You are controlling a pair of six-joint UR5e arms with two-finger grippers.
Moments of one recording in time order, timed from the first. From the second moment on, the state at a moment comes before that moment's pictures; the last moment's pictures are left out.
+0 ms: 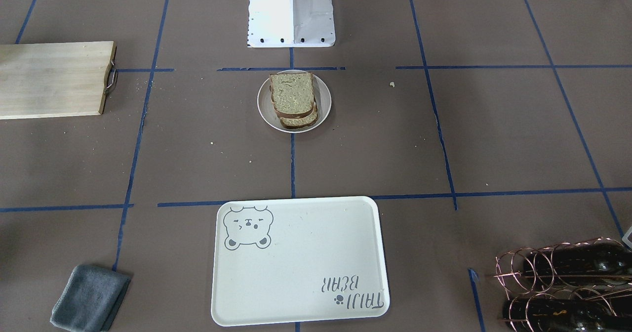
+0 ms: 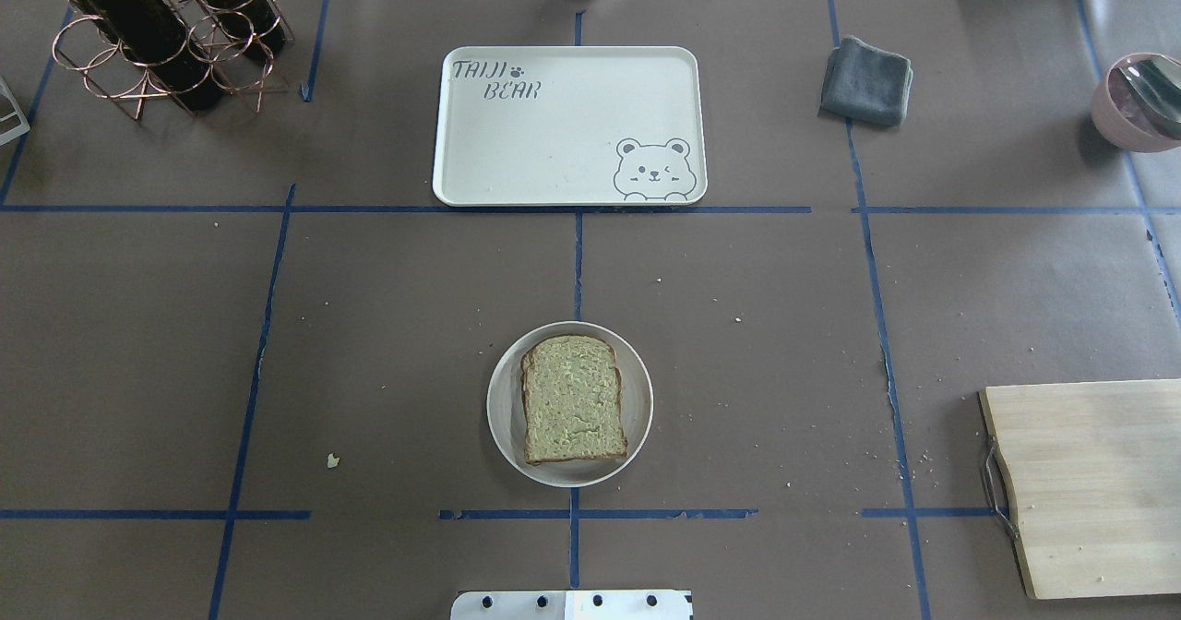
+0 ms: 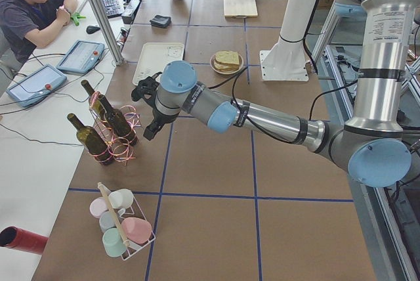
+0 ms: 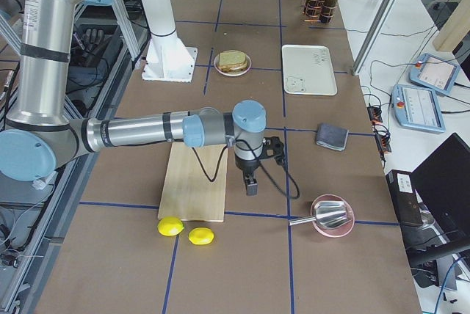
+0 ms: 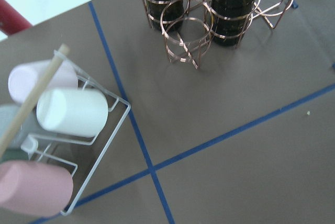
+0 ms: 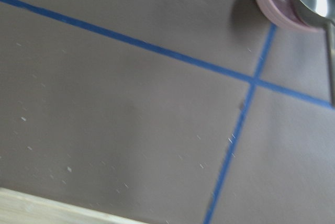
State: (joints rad) left arm -1.57 -1.60 -1.81 -1.96 -2.53 0.05; right arm 1.51 -1.79 1.88 -1.59 2.26 -0.08
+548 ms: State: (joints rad) left arm -1.18 -1.61 -1.92 -2.13 -2.38 -0.45; right arm 1.62 -1.83 1.85 -1.59 2.27 -0.15
